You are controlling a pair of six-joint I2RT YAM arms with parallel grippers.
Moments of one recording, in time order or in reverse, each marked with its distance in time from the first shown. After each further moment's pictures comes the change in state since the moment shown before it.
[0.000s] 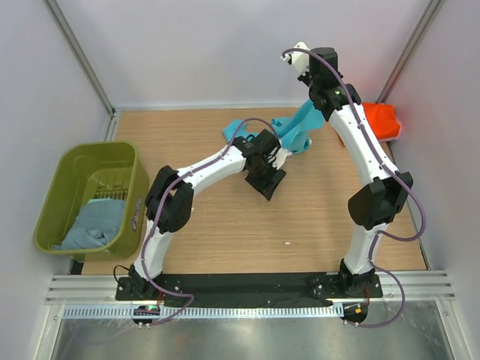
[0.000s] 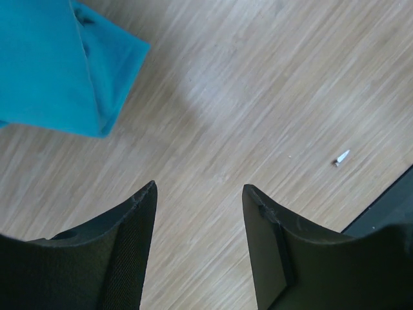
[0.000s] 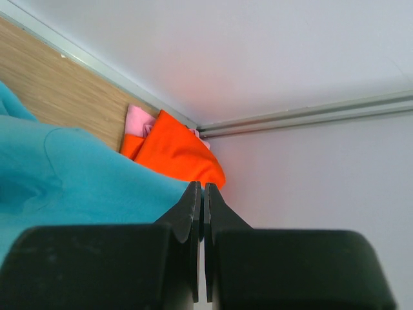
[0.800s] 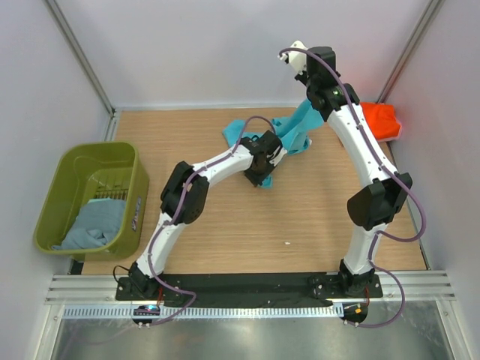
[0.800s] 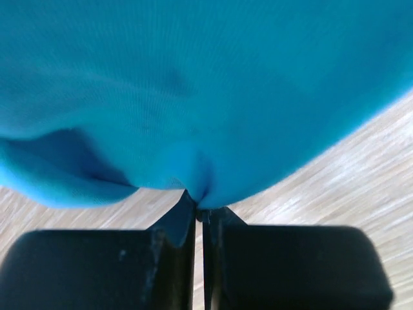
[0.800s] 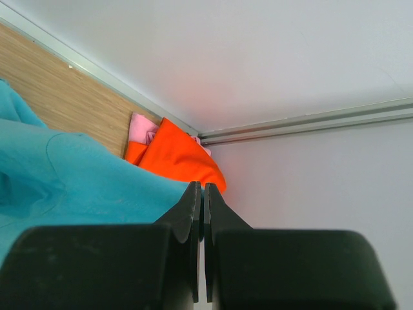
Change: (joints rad) left arm 0.017 0.220 0.182 0.007 -0.301 0.035; right arm 0.023 0.010 0.029 -0.001 0.000 0.002
